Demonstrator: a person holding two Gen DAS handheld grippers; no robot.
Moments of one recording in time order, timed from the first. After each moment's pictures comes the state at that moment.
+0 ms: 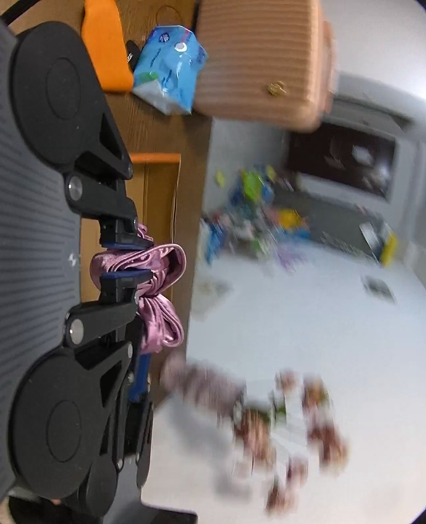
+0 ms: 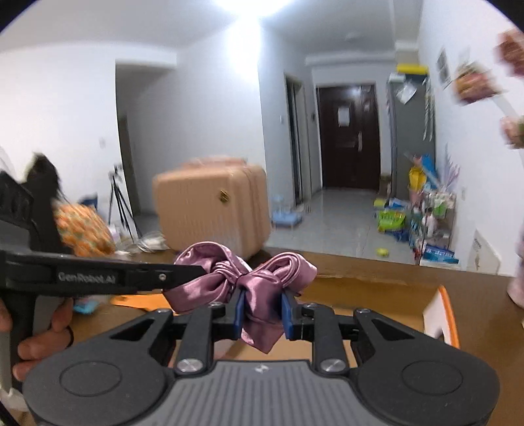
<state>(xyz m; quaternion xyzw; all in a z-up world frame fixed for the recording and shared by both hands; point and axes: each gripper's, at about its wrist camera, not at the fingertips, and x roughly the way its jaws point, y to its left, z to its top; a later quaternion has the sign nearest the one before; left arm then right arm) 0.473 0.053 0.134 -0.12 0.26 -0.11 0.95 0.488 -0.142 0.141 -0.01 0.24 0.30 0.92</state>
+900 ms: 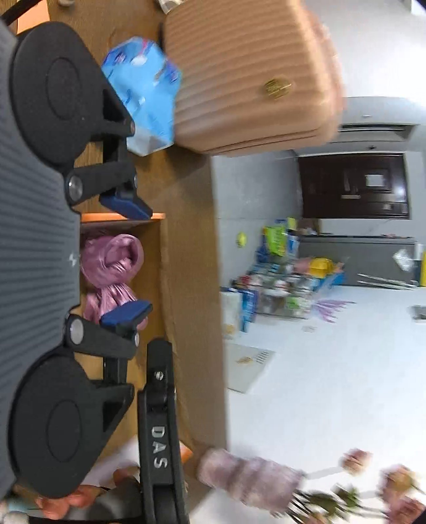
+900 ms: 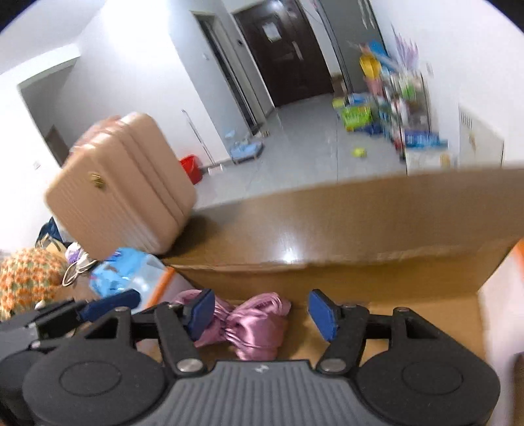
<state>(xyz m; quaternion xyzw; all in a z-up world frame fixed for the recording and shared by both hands) 0.553 0.037 0.109 0.00 0.29 -0.03 0.96 0.622 -0.137 0.088 0.09 0.35 0.24 0.90</state>
